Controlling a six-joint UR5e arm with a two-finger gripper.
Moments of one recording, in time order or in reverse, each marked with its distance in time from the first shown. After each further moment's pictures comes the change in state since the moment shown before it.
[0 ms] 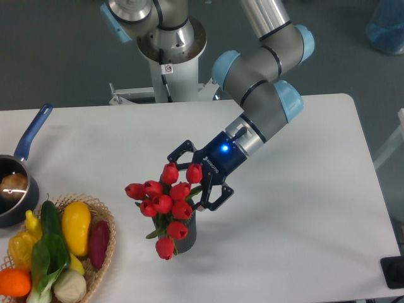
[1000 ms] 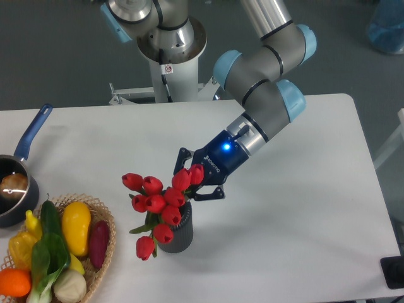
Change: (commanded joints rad) arm 0.005 0.034 0.023 -0.002 -0.069 -0.058
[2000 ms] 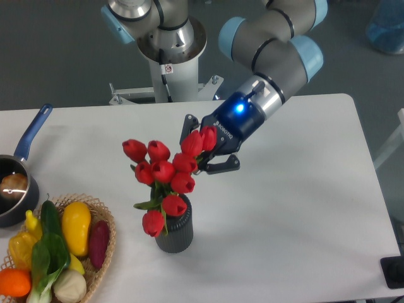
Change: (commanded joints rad) arm 0.058 0.136 0.054 -0.003 -0.095 -0.118
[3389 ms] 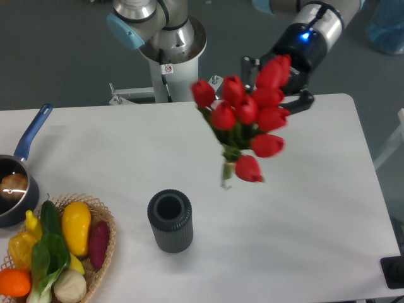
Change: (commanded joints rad) arm 0.215 0.071 0.045 0.005 0.272 -0.107
